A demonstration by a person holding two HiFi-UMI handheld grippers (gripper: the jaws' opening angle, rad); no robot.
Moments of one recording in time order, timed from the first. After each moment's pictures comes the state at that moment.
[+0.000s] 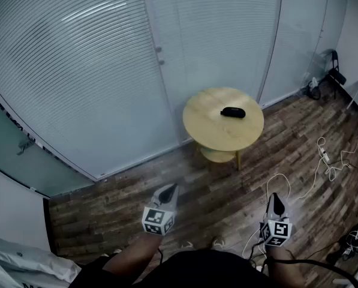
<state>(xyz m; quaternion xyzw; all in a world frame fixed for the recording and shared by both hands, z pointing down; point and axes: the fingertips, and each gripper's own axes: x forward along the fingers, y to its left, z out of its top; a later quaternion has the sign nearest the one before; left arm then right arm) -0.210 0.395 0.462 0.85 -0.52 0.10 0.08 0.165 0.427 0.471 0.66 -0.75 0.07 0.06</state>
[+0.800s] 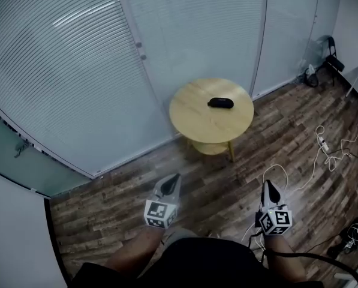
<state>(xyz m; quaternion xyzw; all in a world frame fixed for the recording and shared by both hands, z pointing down) -0.103 0.367 0.462 0.86 -0.51 0.09 0.04 0.219 0.392 0.477 0.61 -0.79 0.12 -0.02</state>
